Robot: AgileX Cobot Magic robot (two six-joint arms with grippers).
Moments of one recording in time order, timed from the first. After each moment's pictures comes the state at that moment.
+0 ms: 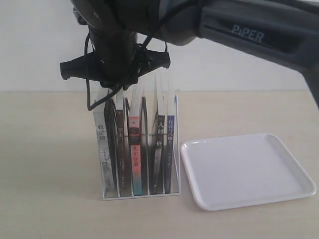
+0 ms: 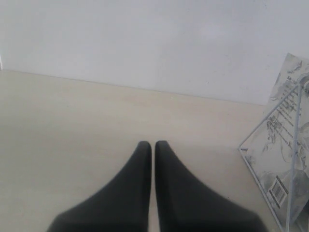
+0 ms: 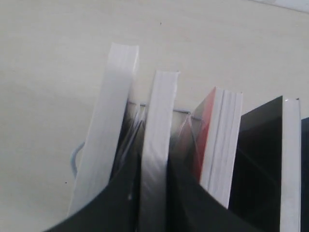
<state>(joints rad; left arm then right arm) 0.05 0.00 0.00 -0.05 0.21 -0.09 0.92 2.10 -2.07 -0.43 1.10 0.75</state>
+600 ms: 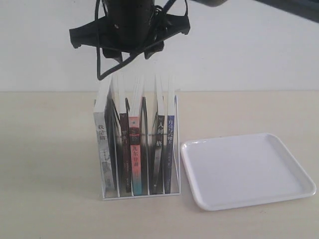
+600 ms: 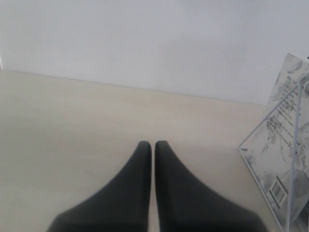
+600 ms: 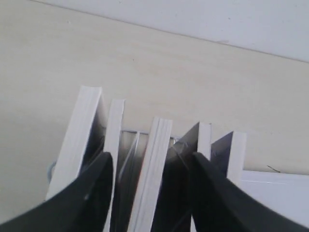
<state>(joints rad) 0.05 0.00 0.00 -0.05 0.21 -0.09 0.92 2.00 -2.07 -0.53 1.16 0.73</state>
